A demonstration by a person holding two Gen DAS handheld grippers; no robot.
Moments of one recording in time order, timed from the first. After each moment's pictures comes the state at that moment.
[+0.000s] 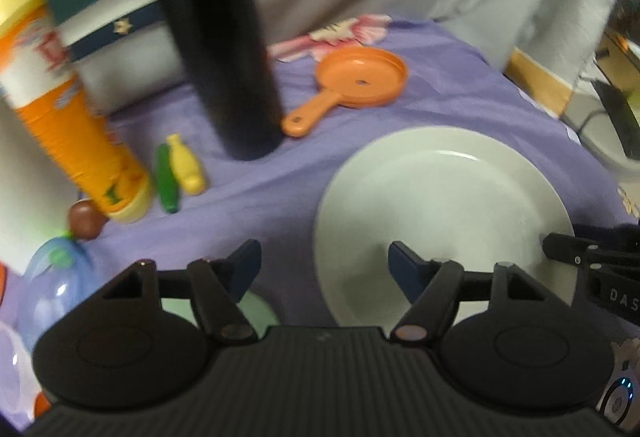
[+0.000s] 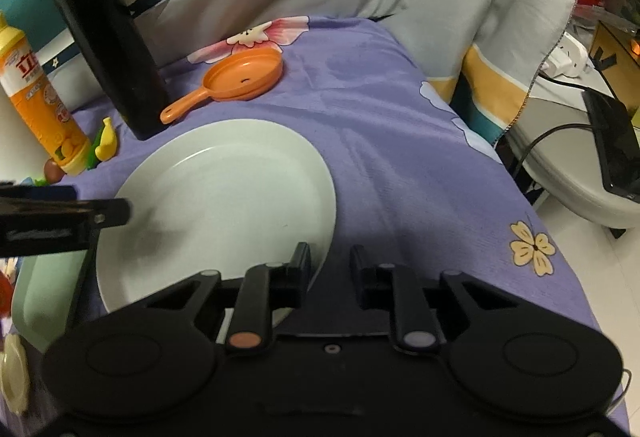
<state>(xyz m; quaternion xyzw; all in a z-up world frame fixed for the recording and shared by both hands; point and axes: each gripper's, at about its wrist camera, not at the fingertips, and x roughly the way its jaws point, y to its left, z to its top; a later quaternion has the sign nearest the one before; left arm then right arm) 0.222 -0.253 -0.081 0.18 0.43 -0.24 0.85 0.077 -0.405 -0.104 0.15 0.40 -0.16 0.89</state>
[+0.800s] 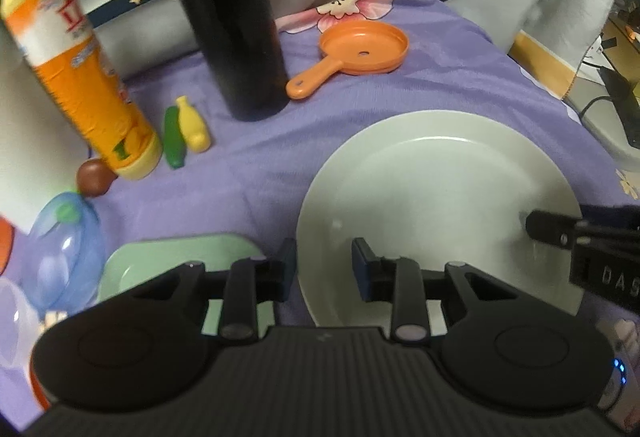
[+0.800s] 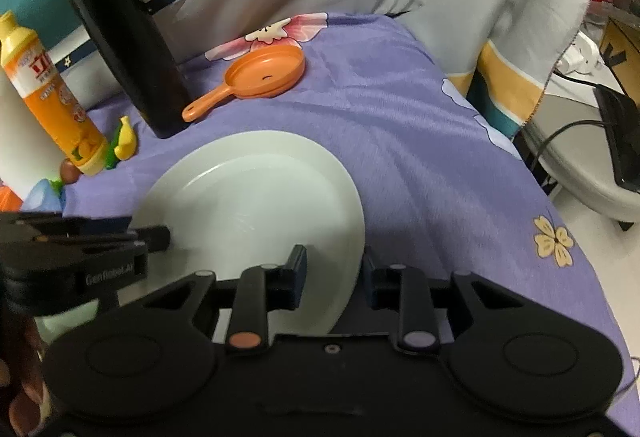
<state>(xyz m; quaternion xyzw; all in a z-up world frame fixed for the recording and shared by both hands) 0.193 -0.241 -0.079 0.17 0.45 -0.20 0.85 0.079 -0.389 -0.092 0.17 0.40 -0.16 0.88</state>
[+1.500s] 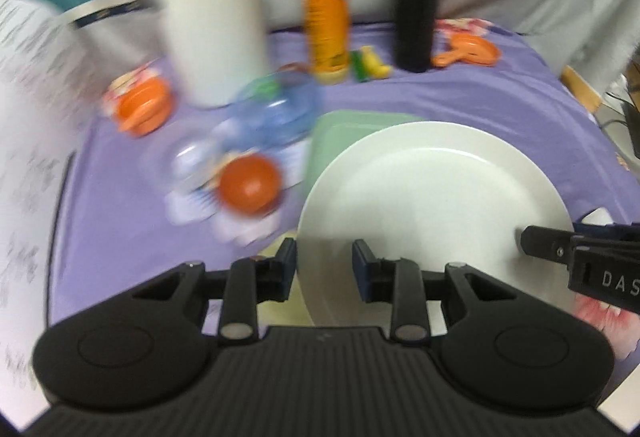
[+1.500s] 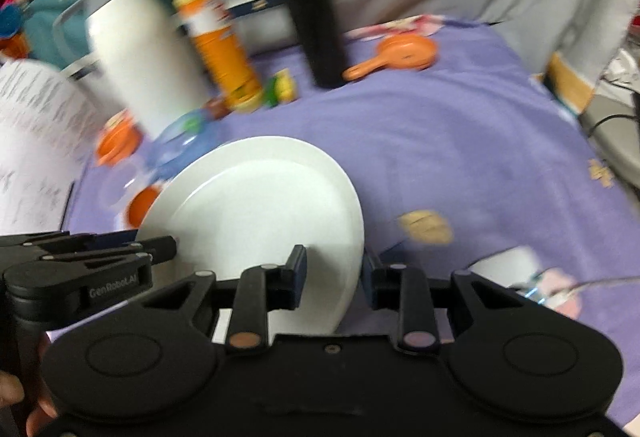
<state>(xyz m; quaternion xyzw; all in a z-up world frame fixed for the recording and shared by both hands) 0.070 -0.040 -0.015 0.09 0.45 -0.10 0.88 0.005 -0.243 -0.038 0.16 0.41 -0.05 0.90</state>
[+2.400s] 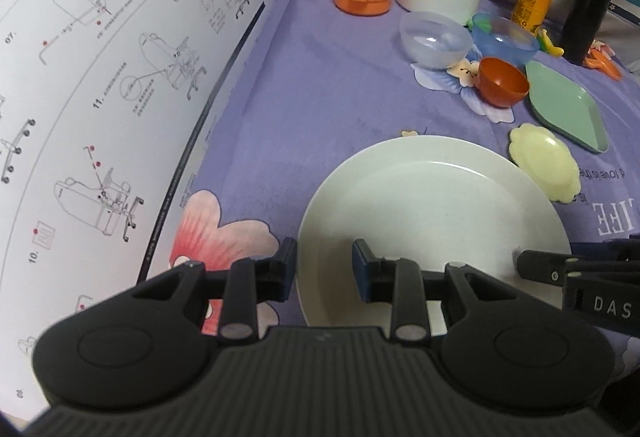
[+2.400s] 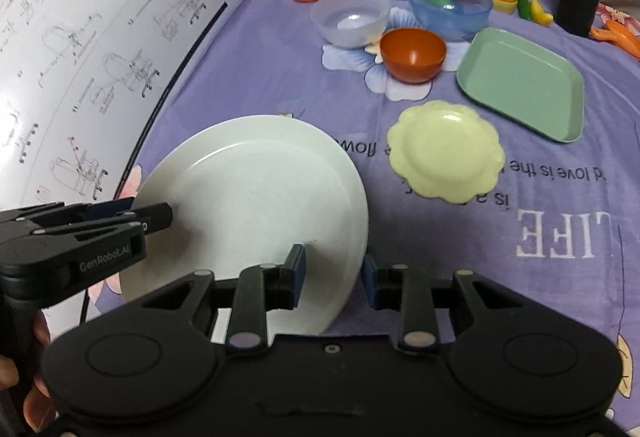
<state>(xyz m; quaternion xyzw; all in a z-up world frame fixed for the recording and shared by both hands) 0.003 0.183 -0.063 0.00 0.48 0.02 0.87 0.009 0.019 -0.064 0.03 0.51 0.08 0.86</state>
